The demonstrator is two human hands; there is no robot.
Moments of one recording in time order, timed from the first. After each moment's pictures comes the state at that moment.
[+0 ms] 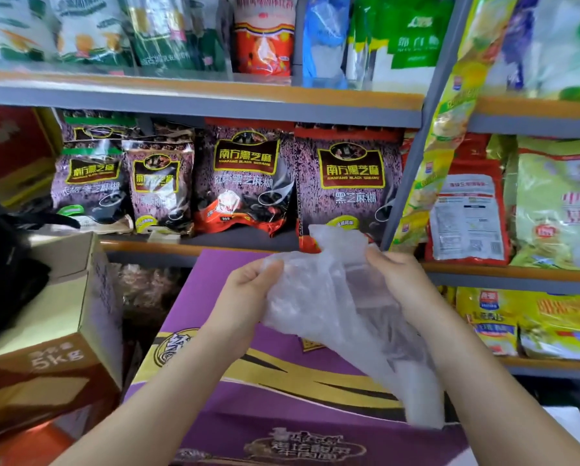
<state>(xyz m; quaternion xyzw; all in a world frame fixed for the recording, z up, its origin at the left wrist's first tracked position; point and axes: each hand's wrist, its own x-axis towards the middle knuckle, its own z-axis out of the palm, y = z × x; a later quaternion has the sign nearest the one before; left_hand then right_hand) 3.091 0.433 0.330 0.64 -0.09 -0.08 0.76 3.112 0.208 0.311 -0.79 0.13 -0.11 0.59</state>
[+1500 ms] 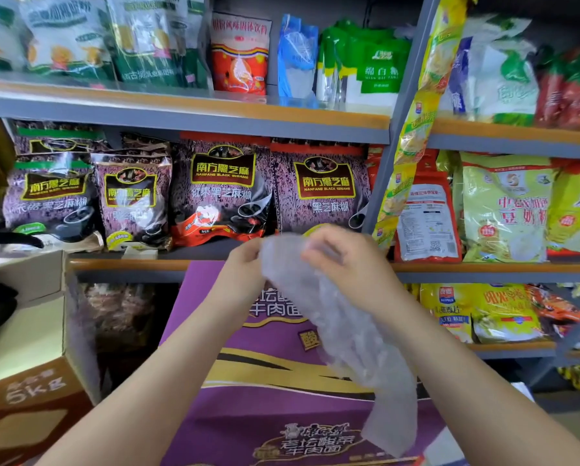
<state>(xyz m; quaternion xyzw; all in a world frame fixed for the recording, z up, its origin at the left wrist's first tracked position) 3.107 0.445 0.355 0.66 -0.17 -0.08 0.73 3.061 0.301 0.384 -0.88 -0.18 -0.26 0.35</state>
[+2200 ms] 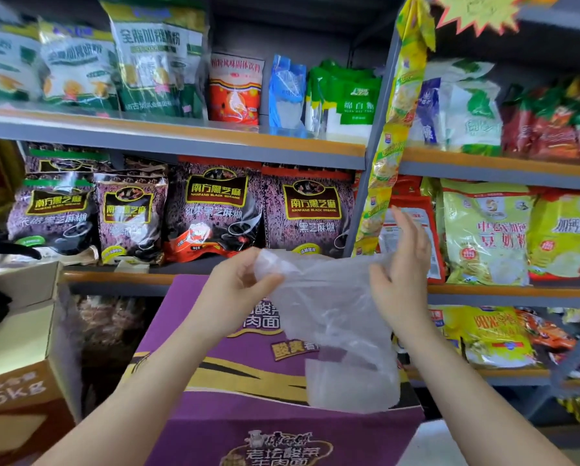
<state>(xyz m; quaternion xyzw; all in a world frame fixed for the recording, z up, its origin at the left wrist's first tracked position) 3.084 0.439 0.359 0.73 -0.31 0.09 0.60 3.039 0.218 0.374 -0.84 0.02 -0.44 0.32</state>
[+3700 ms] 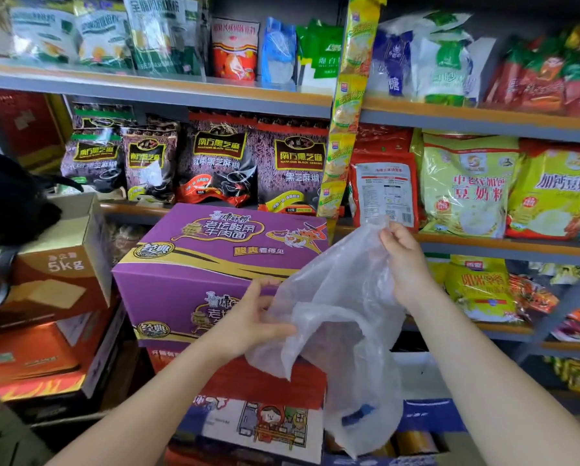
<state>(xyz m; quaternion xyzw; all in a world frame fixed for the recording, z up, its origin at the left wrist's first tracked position) 2.898 0.367 0.268 0.74 -0.22 -0.17 0.62 2.911 0.120 0.334 -0.67 0.09 -0.19 0.71</state>
